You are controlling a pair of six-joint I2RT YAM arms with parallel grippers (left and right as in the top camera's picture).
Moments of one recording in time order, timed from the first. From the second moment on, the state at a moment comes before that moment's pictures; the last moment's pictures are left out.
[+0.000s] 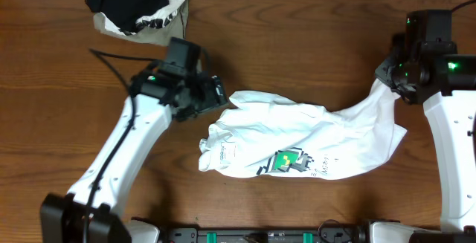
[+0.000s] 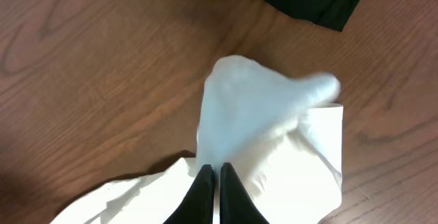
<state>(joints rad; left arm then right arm) -0.33 1.53 1.22 -0.90 0.24 -0.64 -0.01 1.46 1.48 -1.13 0.17 0.69</state>
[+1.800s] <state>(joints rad) -0.52 1.94 1.22 -0.51 0.30 -1.54 -0.01 1.46 1.48 -1.19 0.17 0.67</state>
